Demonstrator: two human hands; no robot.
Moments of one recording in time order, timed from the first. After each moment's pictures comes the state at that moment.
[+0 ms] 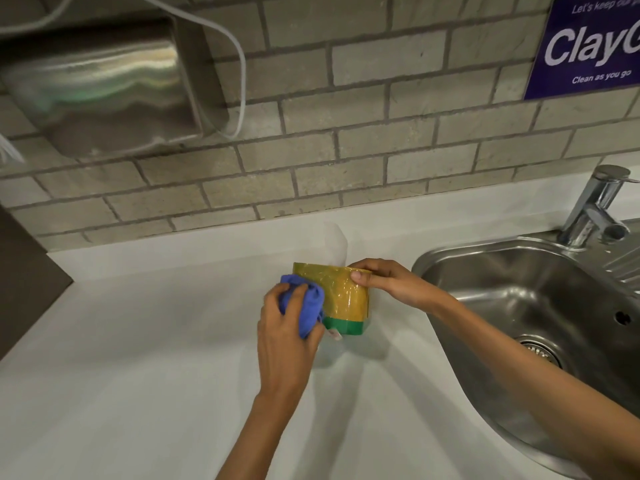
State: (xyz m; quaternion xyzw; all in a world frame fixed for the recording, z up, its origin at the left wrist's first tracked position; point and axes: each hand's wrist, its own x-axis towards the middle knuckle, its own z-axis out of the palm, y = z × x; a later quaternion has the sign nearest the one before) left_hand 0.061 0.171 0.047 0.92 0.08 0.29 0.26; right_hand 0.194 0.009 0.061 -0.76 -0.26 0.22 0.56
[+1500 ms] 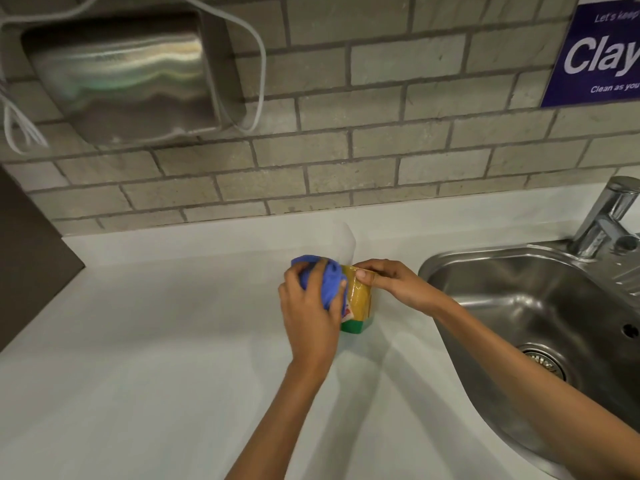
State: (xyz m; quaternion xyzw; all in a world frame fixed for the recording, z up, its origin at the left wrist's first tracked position) left_hand 0.088 0.150 0.052 0.87 0.11 0.38 0.31; right_hand 0.191 0.016 0.057 -0.77 -0.27 0.20 0.54
